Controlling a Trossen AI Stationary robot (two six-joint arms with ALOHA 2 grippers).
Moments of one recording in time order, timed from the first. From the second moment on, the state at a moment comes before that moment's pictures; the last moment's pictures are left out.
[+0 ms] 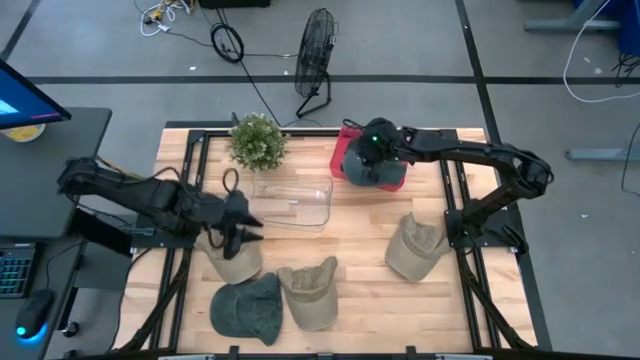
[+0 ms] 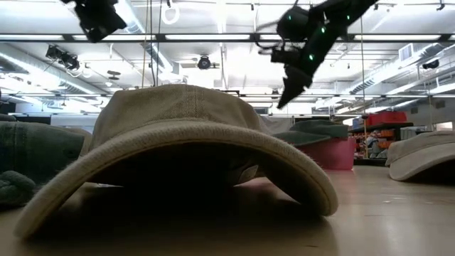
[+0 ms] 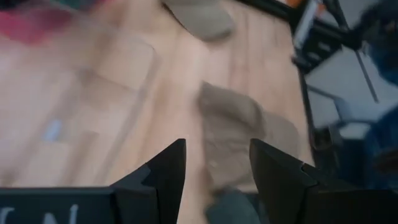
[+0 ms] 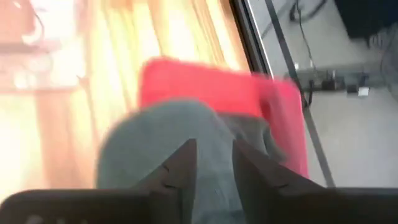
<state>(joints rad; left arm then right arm) -0.31 0.91 0.83 -0.53 -0.15 -0.52 -0.44 1.49 1.10 -0.49 0.14 -0.36</state>
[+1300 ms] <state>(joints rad) -0.76 1.46 0.83 -0.50 -0.10 -1.48 0.05 1.49 1.15 -0.34 0.03 -0.25</state>
